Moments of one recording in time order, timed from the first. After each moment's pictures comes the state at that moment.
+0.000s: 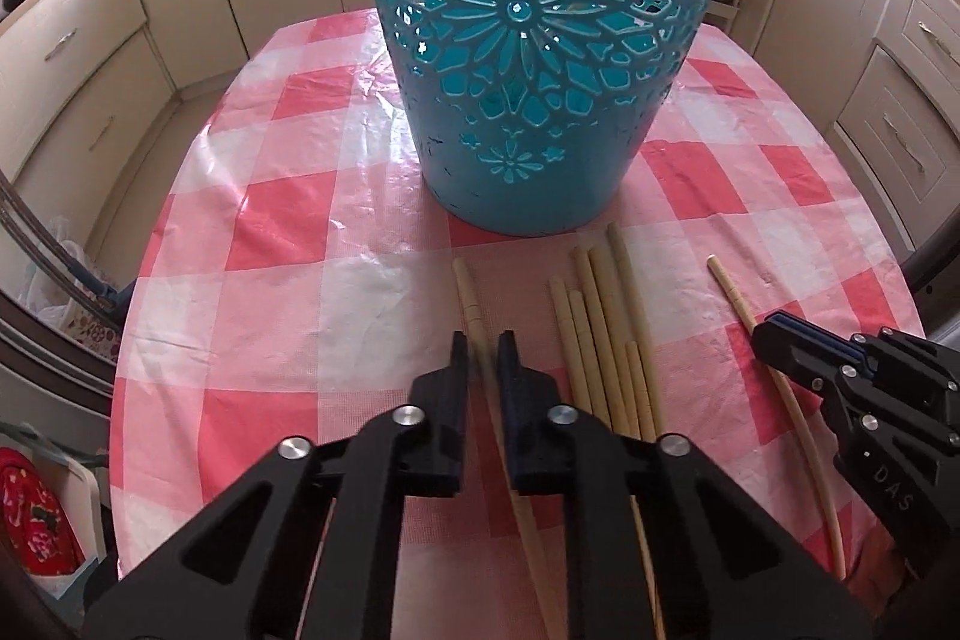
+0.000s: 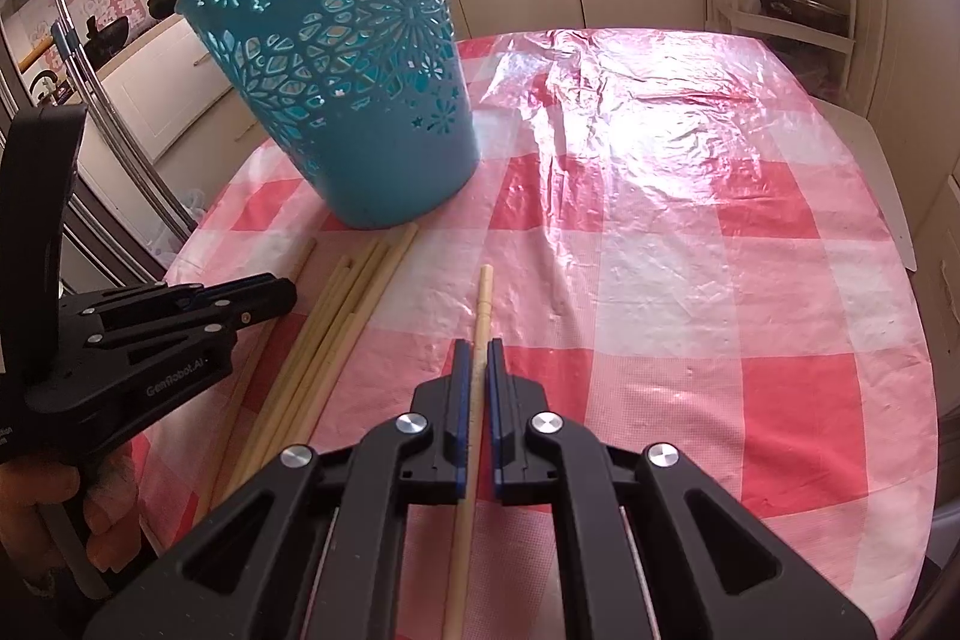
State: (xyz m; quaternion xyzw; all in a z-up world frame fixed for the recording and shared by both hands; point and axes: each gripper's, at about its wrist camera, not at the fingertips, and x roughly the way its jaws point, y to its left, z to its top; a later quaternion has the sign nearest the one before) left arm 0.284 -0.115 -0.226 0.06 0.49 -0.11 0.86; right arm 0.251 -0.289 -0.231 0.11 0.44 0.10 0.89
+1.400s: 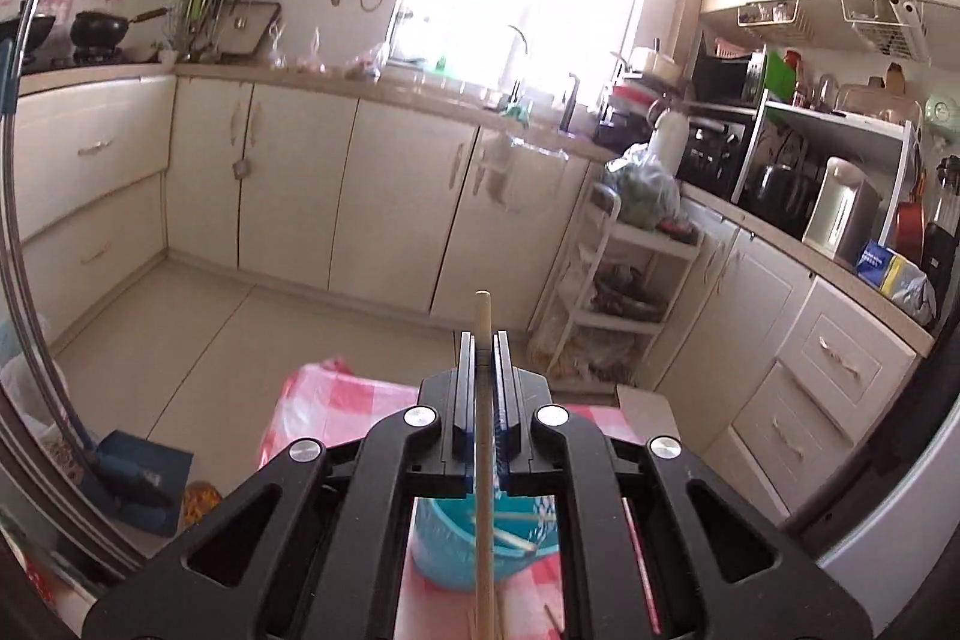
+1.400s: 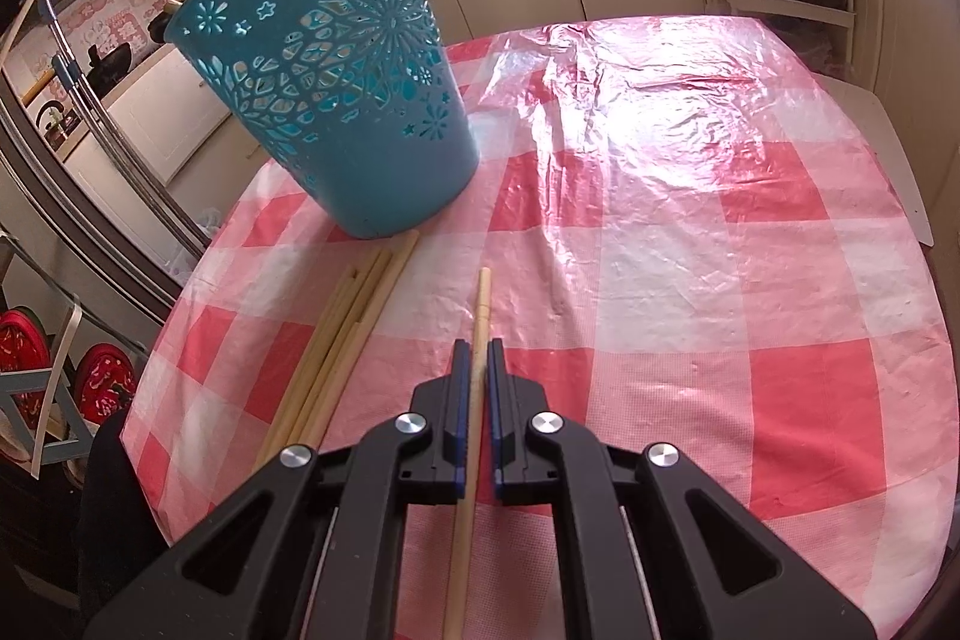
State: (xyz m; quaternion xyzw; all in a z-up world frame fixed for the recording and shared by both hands) left arm 0.308 -0.058 0.023 -0.10 0.20 -0.16 0.96; right arm 0.253 -0.299 -0.233 0.15 0.44 0.12 0.88
